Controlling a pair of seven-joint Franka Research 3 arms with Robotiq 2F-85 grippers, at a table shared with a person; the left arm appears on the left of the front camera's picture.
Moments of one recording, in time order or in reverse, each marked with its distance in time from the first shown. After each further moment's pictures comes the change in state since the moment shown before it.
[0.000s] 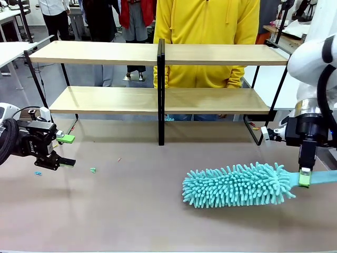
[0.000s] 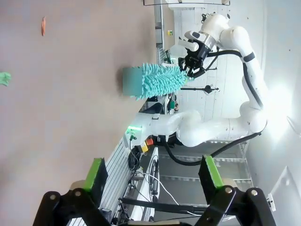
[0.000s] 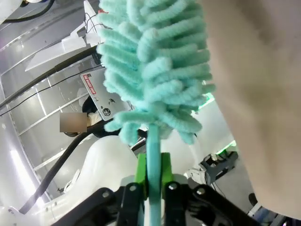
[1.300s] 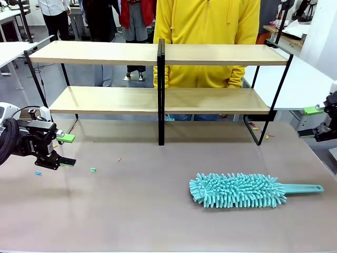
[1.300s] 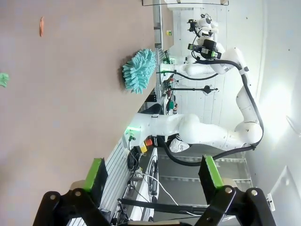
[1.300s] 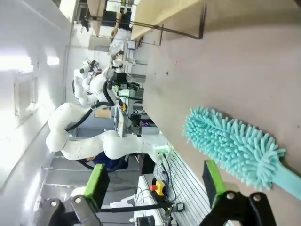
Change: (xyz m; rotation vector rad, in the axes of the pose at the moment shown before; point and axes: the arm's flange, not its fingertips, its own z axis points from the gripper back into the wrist) left arm 0.000 -0.001 0.000 -0.005 -0.003 -0.001; right arm -0.124 -0.004 0.040 0.240 -1.152 -0.001
